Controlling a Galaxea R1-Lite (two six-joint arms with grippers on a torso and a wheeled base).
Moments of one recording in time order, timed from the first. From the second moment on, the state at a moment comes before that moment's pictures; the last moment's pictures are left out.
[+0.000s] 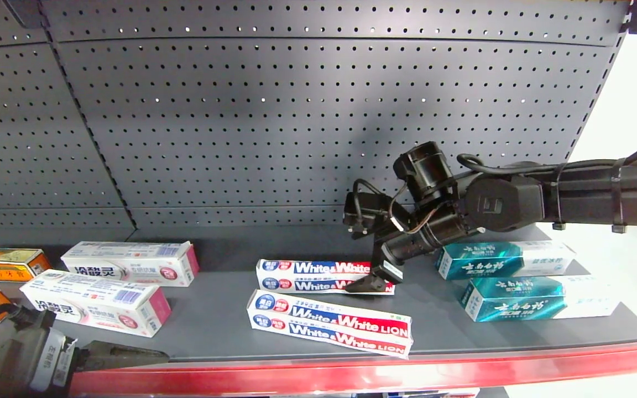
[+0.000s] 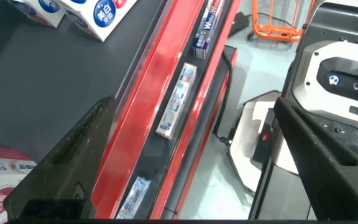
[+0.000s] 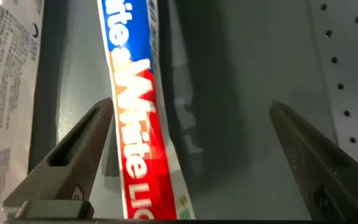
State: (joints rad) left arm -0.09 1.13 -0.52 0.25 -0.79 0.81; right arm 0.60 2.07 -1.66 0.34 0.34 -0.78
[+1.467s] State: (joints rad) left arm -0.11 1.10 -0.49 0.16 -0.73 0.72; right arm 0.53 1.55 -1.09 0.19 0.37 -0.78
